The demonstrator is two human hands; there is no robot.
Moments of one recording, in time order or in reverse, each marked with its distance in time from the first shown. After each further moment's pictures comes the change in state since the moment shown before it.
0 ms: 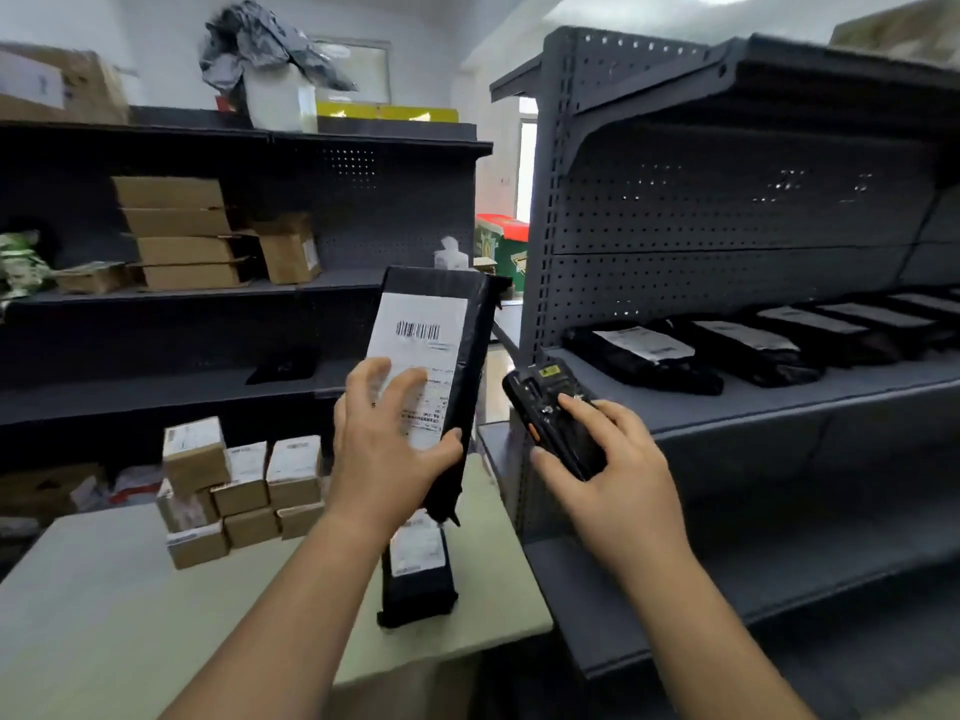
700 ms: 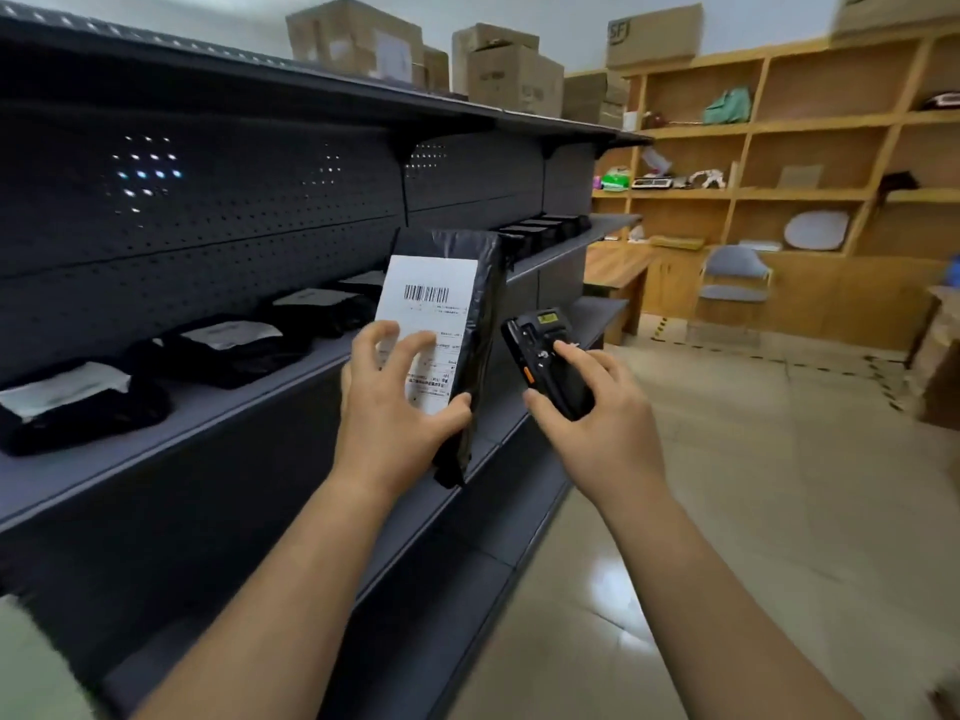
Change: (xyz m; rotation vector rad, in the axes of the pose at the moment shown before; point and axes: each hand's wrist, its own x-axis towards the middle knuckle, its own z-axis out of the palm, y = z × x) left_hand -0.125 0.428 0.314 -0.595 -0.443 0.406; right_hand -0.082 0.274 -0.414 -0.333 0.581 0.331
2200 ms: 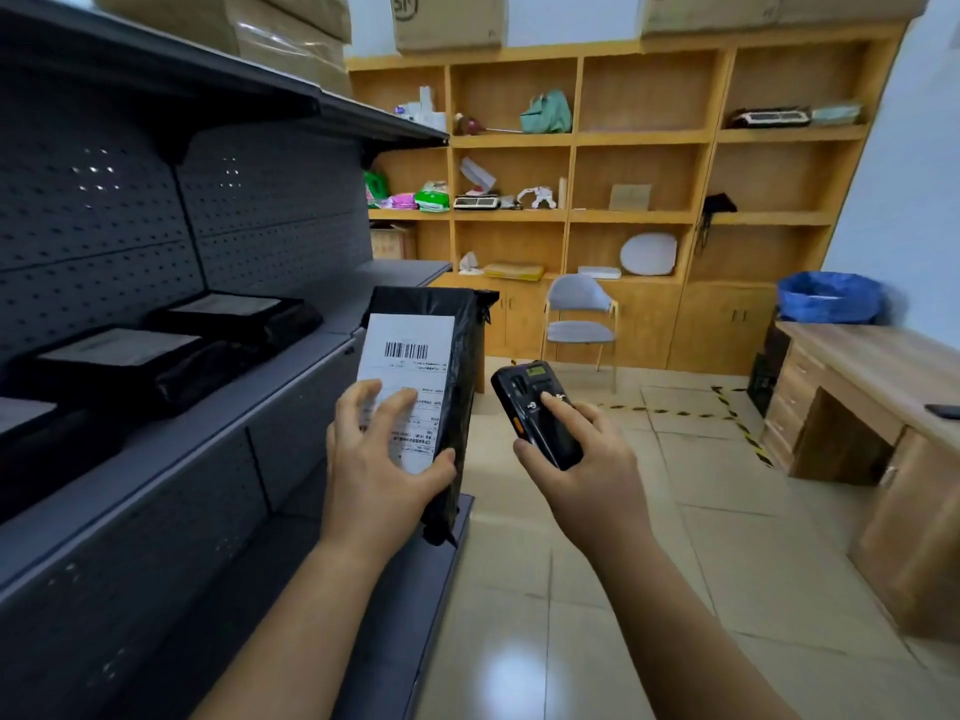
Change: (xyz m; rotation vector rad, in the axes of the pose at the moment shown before) left_hand 0.617 -0.139 0.999 -0.282 -0.160 0.054; right_hand 0.792 0.786 0.077 -0.229 0.130 0.201
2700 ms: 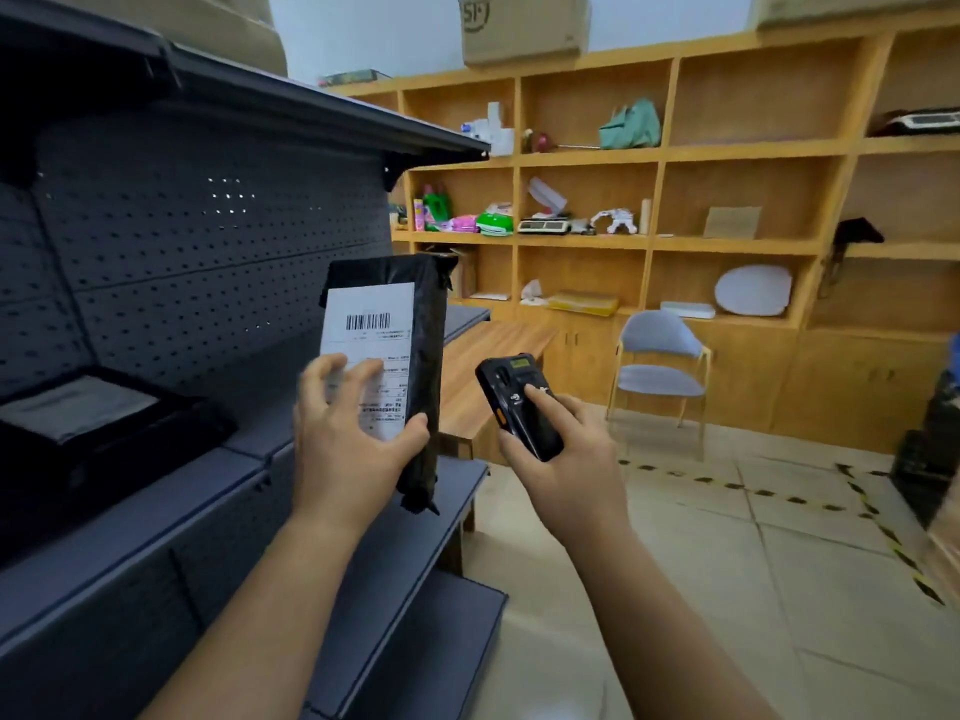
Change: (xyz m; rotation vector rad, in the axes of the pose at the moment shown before) left_hand 0.275 -0.129 0.186 0.226 0.210 -0.045; right_hand 0.332 0.136 0.164 0.187 -0.087 -0.120
